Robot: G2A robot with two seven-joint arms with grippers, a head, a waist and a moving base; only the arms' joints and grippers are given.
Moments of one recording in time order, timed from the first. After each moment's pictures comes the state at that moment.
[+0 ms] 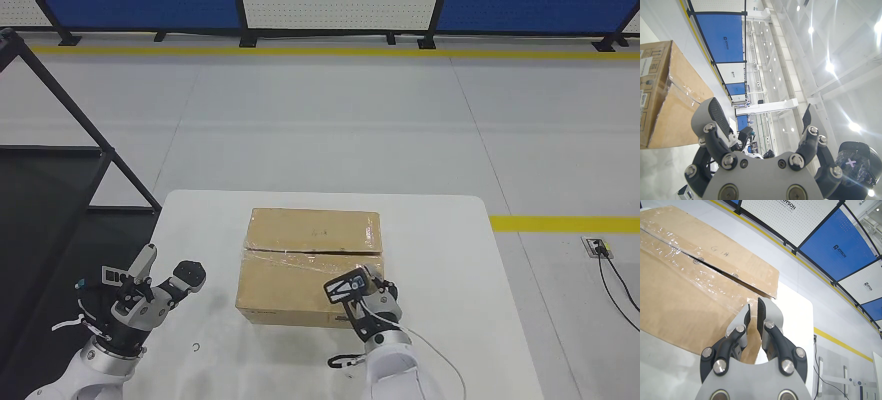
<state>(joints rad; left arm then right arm) 1.49 -1.31 -1.87 -2.02 -0.53 0.00 -0.64 -1.18 -1.37 0.89 -1.97 -2.00 0.31 0.80</state>
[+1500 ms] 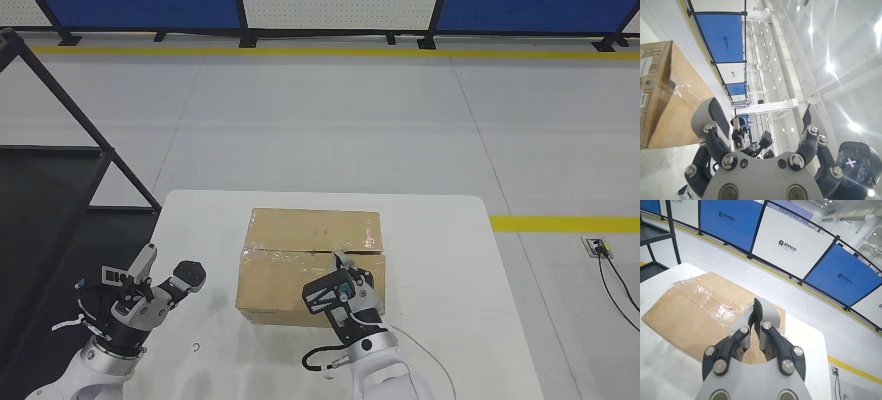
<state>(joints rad) 1.50 -1.31 -1.86 -2.02 -0.53 0.00 -0.63 -1.19 -1.45 0.88 -1.99 -1.94 0.25 0.50</state>
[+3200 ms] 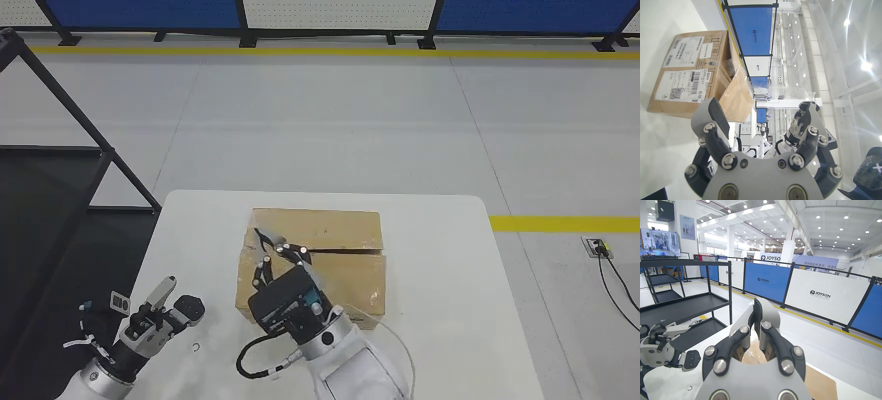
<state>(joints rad) 1.61 -1.27 -1.92 -1.99 -0.40 0.02 -0.74 -1.02 -1.56 0.80 -1.89 -1.66 0.14 0.08</state>
